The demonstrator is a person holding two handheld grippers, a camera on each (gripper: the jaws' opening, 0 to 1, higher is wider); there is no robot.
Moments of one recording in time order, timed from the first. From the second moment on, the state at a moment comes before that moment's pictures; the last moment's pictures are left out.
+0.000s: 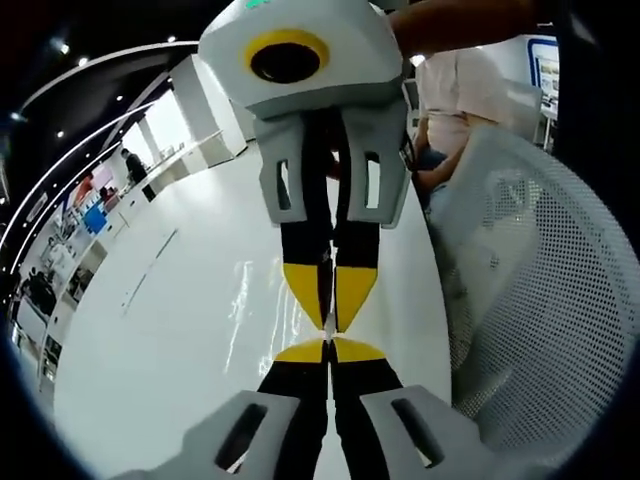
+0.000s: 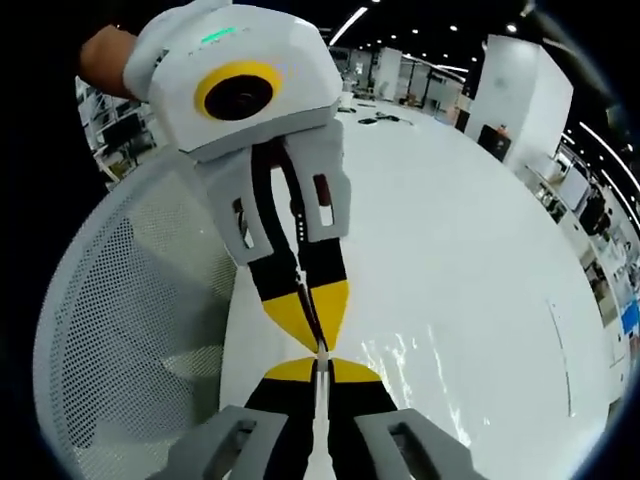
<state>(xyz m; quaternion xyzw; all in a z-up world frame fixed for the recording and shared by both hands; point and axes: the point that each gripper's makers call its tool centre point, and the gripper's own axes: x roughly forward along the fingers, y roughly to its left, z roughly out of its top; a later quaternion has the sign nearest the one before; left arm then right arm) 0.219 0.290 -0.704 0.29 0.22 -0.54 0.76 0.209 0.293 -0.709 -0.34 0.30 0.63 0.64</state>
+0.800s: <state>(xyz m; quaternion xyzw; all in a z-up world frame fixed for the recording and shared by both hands) 0.217 0.298 -0.717 0.28 0.23 -0.54 0.76 0.205 0.290 -0.722 -0.36 0.32 0.62 0.62</state>
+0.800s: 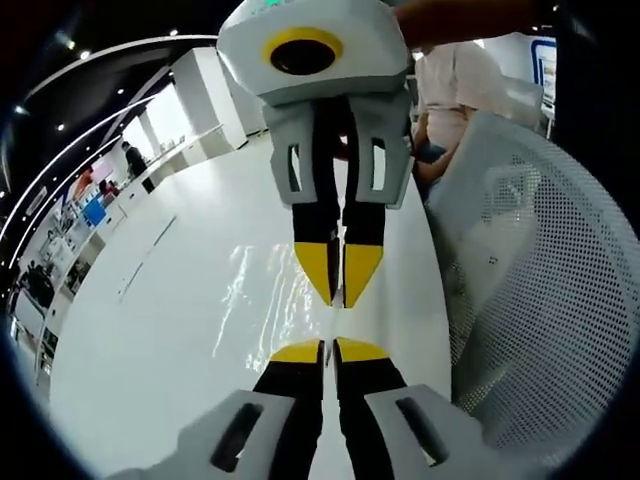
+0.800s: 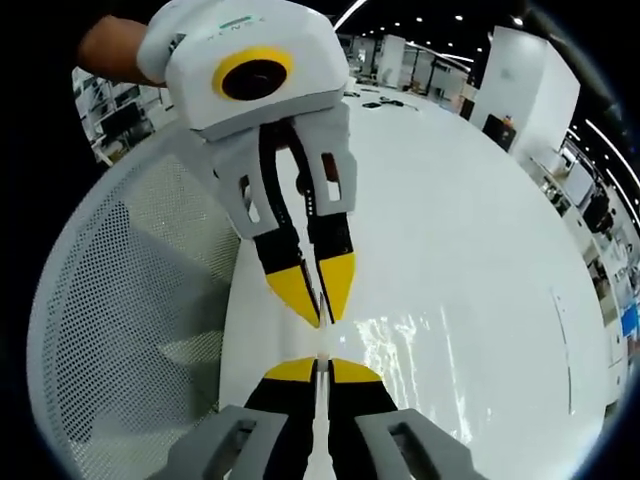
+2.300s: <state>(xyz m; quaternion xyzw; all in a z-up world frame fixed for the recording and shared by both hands) 0.210 0.288 -0.722 0.29 0.25 -0.56 0.74 0.205 0.297 -0.728 -0.39 0.30 0.62 0.61</state>
